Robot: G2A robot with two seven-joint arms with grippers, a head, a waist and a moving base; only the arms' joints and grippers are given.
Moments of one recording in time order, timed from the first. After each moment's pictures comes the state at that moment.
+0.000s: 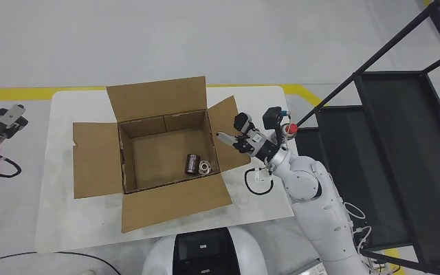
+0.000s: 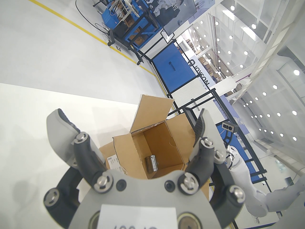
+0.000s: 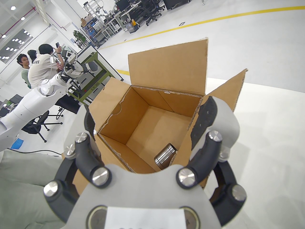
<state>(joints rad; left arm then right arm) 1.42 -0.63 -1.71 -1.42 -0.28 -0.61 -0.52 -1.44 -1.33 1.41 -1.81 -0.64 -0.51 0.40</state>
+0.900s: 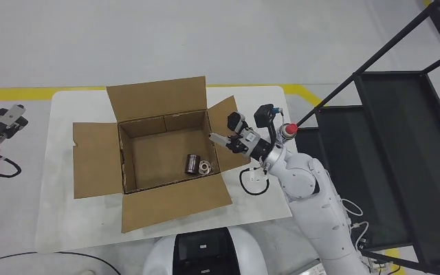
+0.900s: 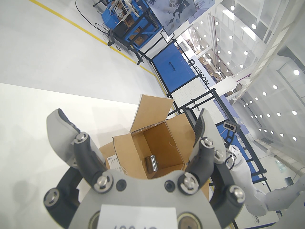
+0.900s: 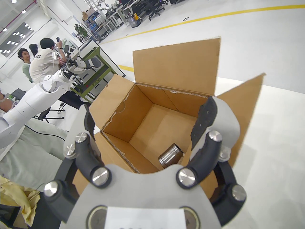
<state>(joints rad) 1.42 -0.63 -1.71 -1.42 -0.28 -0.61 -0.52 -1.38 -1.33 1.34 -1.84 -0.61 -0.44 0.49</state>
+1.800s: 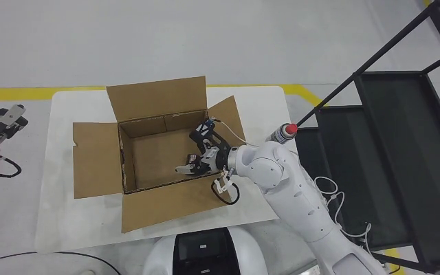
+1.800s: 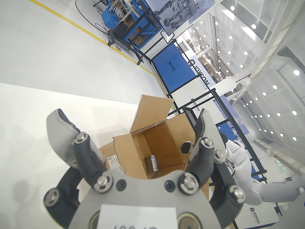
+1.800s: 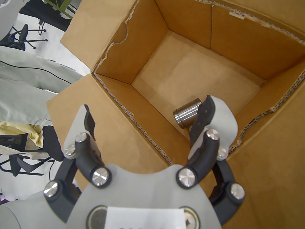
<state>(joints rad) 1.42 -0.63 -1.71 -1.42 -0.28 -0.61 -0.52 -1.18 -1.33 1.08 -1.77 -0.72 -0.26 0.94</state>
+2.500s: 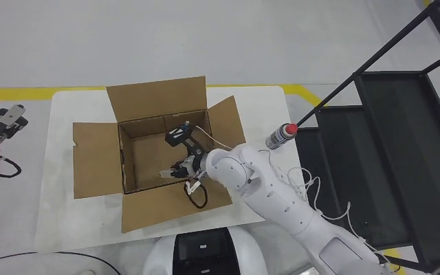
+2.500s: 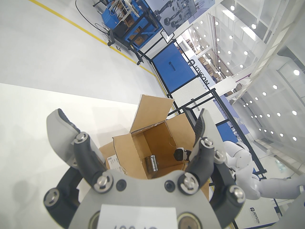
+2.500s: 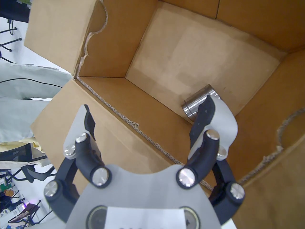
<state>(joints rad) 1.42 -0.63 -1.71 -1.42 -0.28 -0.61 -0.52 -1.00 -1.40 0.81 -1.66 -0.79 0.15 1.02</state>
